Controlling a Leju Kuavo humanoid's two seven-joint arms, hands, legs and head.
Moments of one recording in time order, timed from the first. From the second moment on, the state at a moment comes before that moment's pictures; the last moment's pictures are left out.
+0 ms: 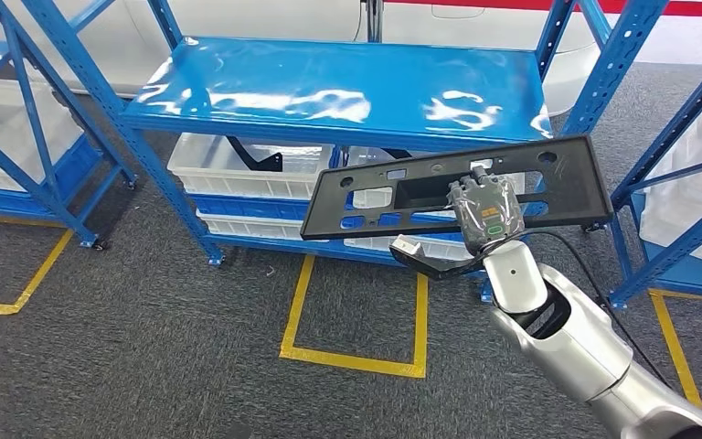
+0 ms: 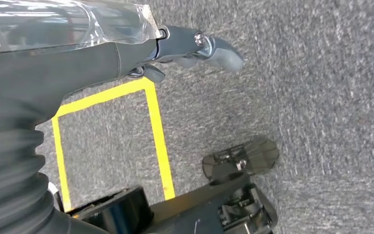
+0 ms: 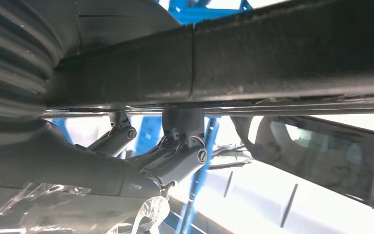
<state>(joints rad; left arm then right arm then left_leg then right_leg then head) -0.24 -0.22 1.12 -0.14 -1.57 0.13 -0.10 -1.11 -0.25 1.05 -1.59 1.29 0.25 0.50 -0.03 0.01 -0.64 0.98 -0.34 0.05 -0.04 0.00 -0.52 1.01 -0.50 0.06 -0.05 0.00</state>
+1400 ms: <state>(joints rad) -0.21 -0.21 1.12 -0.14 -1.57 0.12 -0.11 -1.05 -0.33 0.96 -1.59 1.14 0.22 0.55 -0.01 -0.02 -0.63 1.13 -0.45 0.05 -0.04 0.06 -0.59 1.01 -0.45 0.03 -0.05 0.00</state>
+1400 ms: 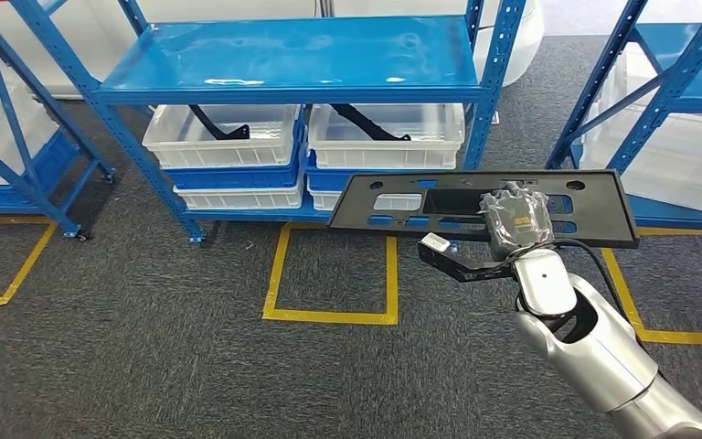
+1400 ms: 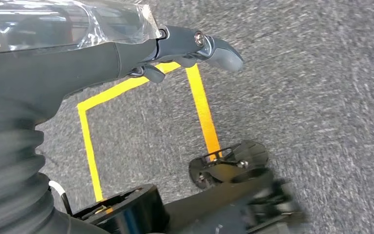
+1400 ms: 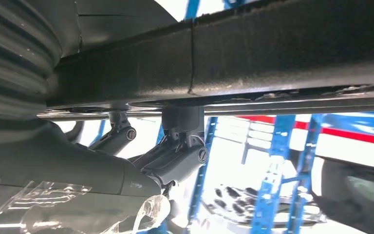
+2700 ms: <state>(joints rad) -0.20 -0.20 1.12 -0.14 -1.57 0.13 -0.14 -1.00 -0.42 0.90 -1.66 1.11 0.22 0.59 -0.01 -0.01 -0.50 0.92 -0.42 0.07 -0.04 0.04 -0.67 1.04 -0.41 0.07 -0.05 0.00</state>
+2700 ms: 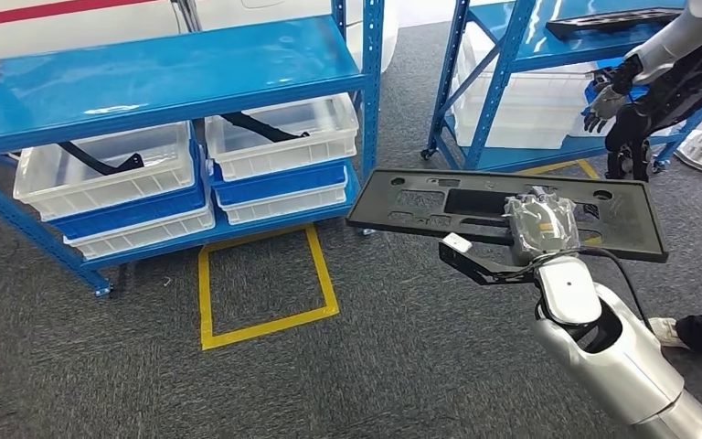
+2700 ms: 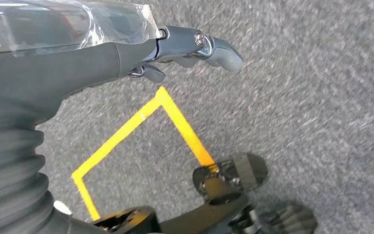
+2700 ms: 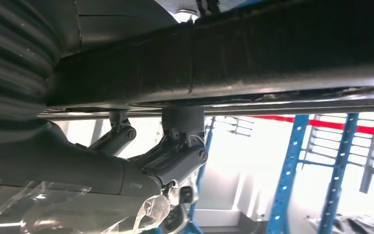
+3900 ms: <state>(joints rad) -0.20 -0.19 1.12 -0.14 -1.57 0.13 -0.14 -0.98 -0.46 0.87 -1.68 1.03 0.23 0.61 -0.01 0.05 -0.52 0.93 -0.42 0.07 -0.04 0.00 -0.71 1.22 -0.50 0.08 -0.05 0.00</state>
